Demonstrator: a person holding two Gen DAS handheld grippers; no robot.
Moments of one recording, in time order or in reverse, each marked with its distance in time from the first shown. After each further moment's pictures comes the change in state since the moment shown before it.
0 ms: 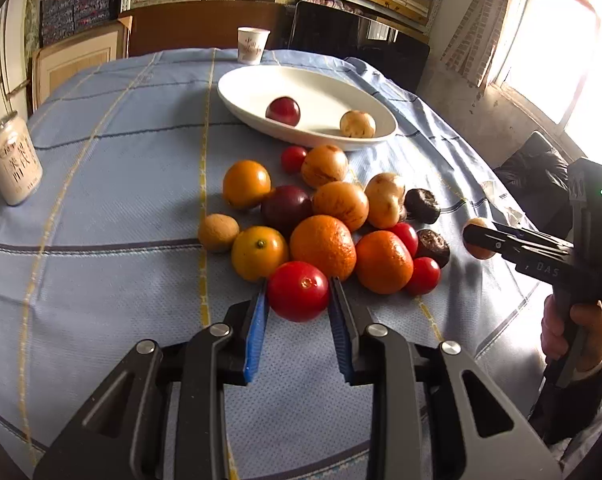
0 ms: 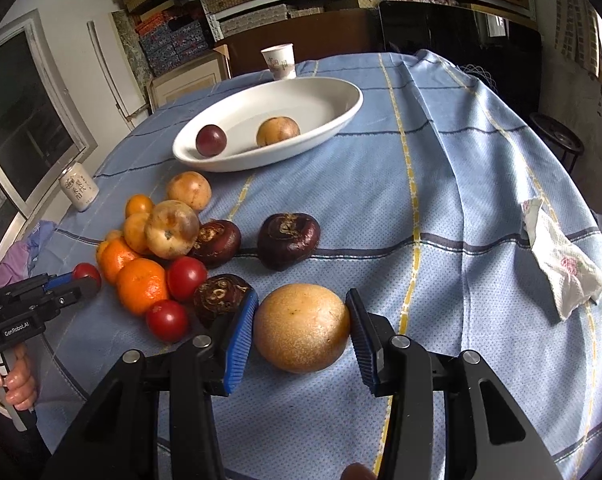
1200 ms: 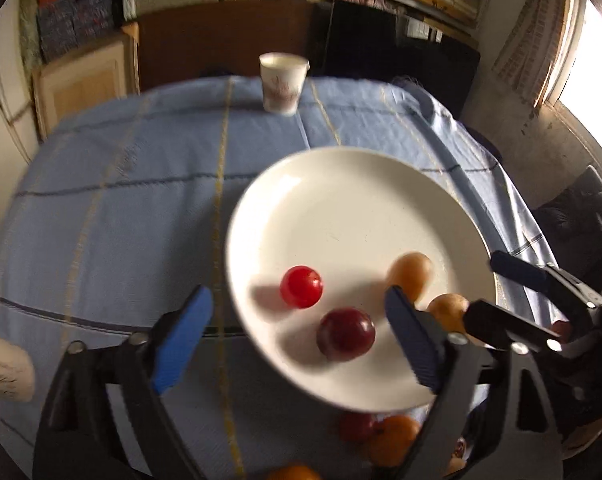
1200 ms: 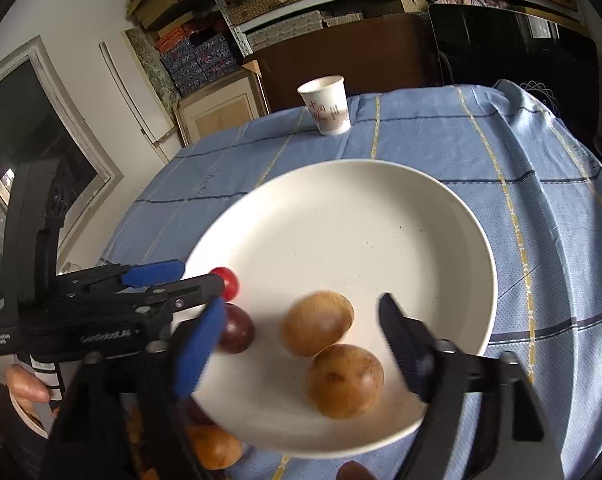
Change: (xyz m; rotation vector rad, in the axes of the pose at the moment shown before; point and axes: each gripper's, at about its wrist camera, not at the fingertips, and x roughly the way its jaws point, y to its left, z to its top) left arm 0.101 0.030 0.210 -0.019 0.017 0.156; right arm 0.114 0.029 0.185 0.005 -0.021 0.175
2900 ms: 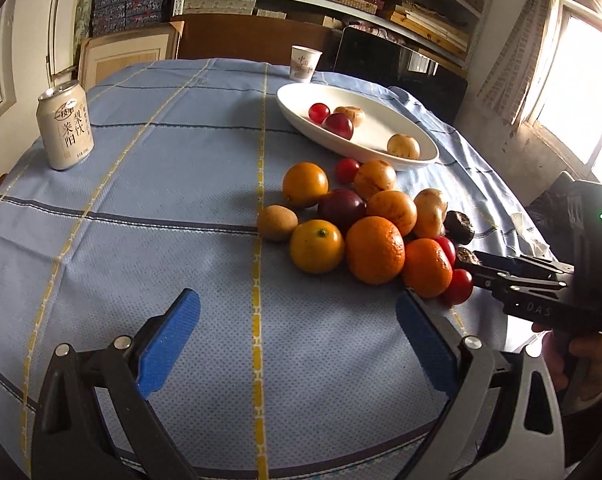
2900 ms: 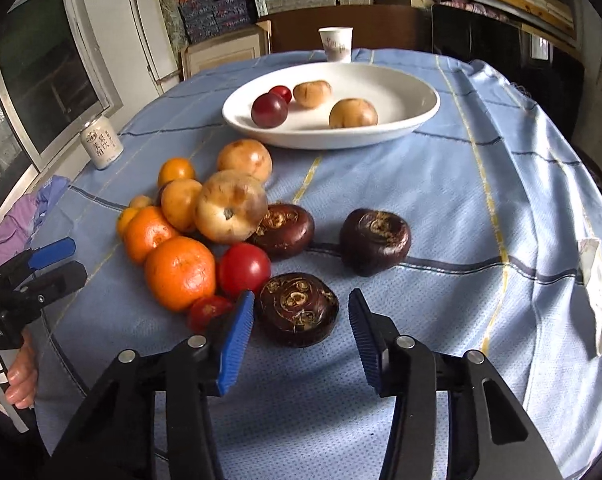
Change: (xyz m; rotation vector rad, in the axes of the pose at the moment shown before) left arm -0.106 0.014 -0.235 -0.113 -0.097 -0.054; right arm -0.083 0.035 -0.182 -0.139 0.105 -0.137
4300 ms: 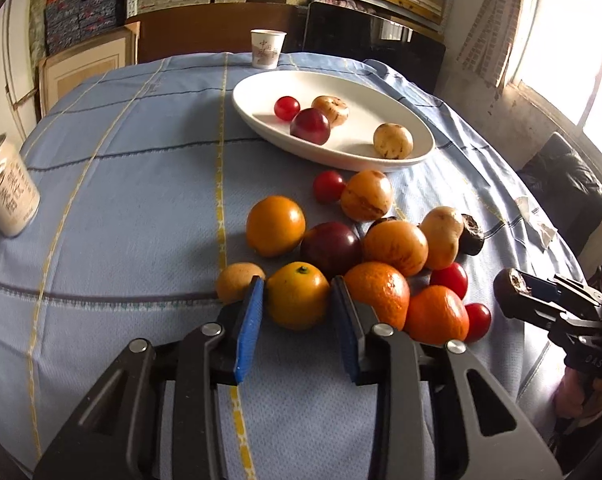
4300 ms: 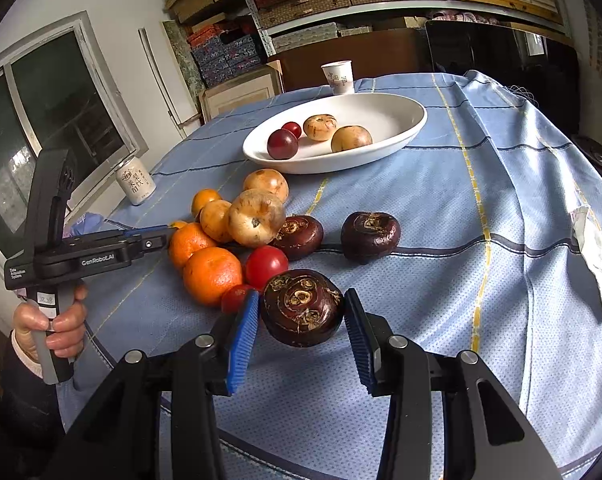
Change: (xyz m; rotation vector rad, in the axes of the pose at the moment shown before) left arm 0.053 -0.019 0.051 0.145 0.082 -0.039; right arm -0.035 -0.019 -0.025 0.074 -0.154 0.126
